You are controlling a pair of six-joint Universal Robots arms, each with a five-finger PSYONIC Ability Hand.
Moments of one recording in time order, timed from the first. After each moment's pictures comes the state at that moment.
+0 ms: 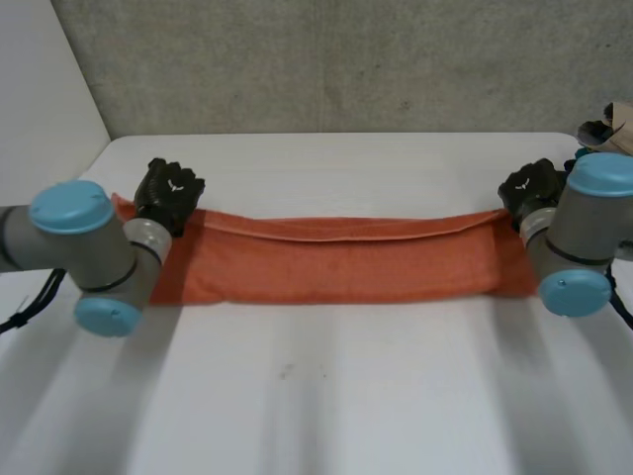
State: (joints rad) left arm 4.44 -2.36 -1.27 3.60 -1.48 3.92; right arm 1.78 -0.69 1.03 -0.19 1.63 2.20; left_hand 1.13 1.20 1.19 1.20 0.99; right_hand 1.12 1.17 1.19 1.20 0.98
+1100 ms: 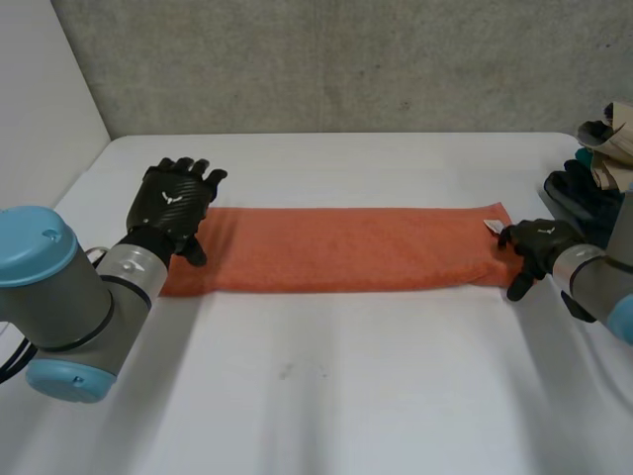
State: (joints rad) left arm 4.38 -1.95 -1.72 3.66 -1.46 3.57; right arm 1.66 -0.86 1.30 0.04 1.40 2.77; left_hand 0.19 0.20 0.21 0.20 0.05; right_hand 0.48 0.48 0.48 0.48 0.31
